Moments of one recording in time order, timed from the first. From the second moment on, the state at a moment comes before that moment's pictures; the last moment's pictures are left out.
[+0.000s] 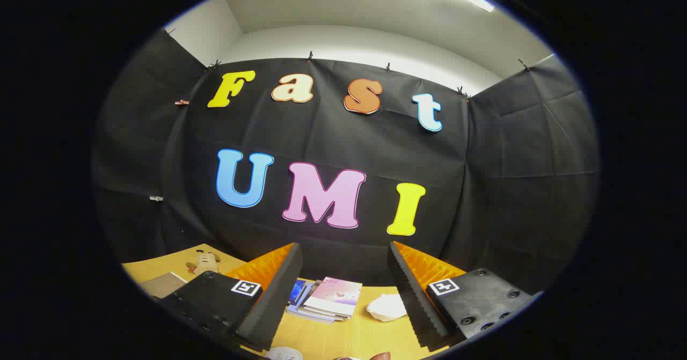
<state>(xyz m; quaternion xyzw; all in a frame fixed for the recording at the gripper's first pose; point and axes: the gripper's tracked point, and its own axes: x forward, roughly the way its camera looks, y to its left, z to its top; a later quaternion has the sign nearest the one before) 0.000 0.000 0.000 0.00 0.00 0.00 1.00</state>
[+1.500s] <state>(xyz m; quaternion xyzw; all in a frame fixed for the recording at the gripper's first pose) -0.003 0.087 -0.033 0.04 0.04 0.20 0.98</state>
